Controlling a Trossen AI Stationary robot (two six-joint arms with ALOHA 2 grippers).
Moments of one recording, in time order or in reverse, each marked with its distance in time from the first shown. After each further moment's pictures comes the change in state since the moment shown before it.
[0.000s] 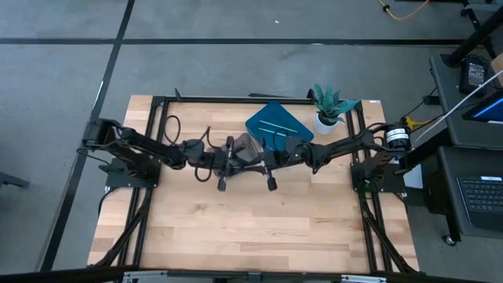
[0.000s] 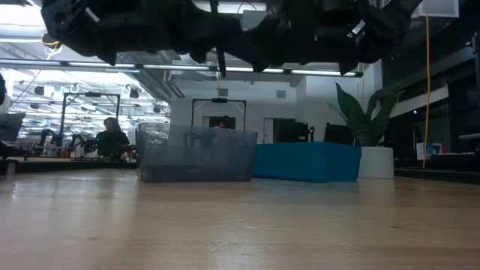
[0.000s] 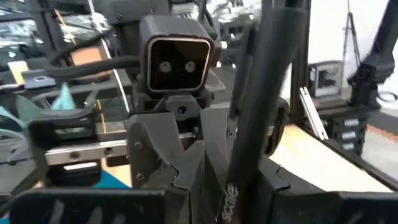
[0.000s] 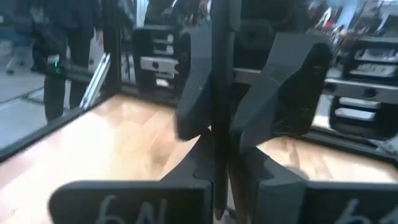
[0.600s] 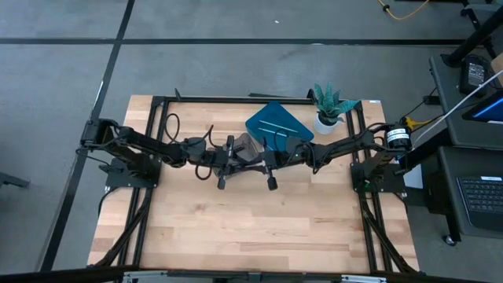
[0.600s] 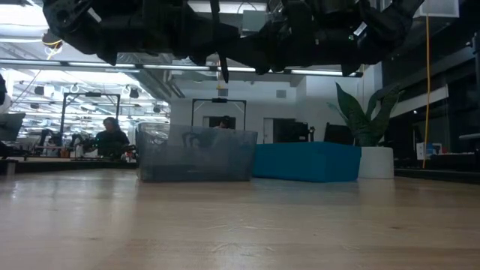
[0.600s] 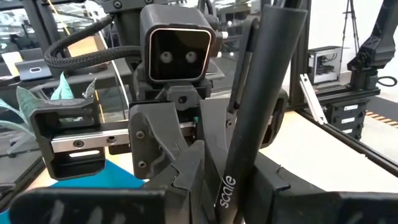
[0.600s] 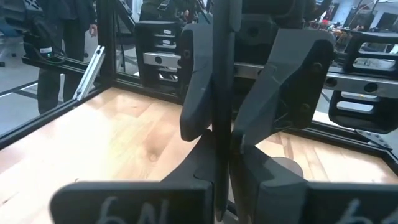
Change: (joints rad) left arm 0.030 -0.027 0.008 -0.098 0.039 0.027; right arm -0.002 -0.006 -0.016 -0.011 0.015 -0.026
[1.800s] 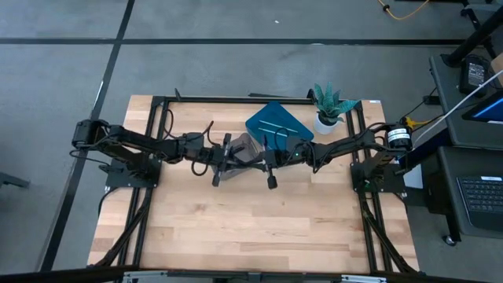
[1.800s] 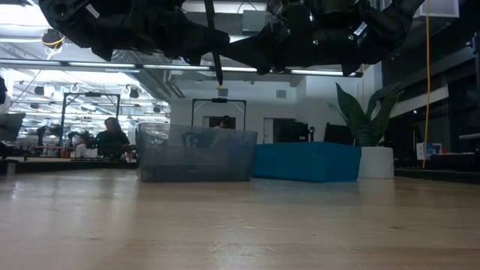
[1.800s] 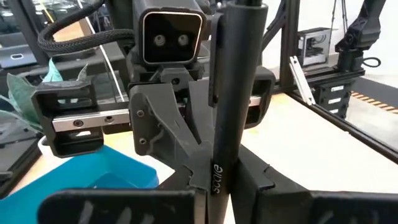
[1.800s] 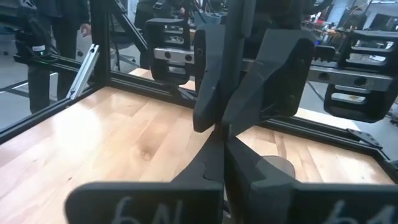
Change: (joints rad) left arm 0.055 -0.101 -0.004 -0.176 0.081 0.028; right arm 0.000 -0.006 -0.002 -0.007 0.010 -0.010
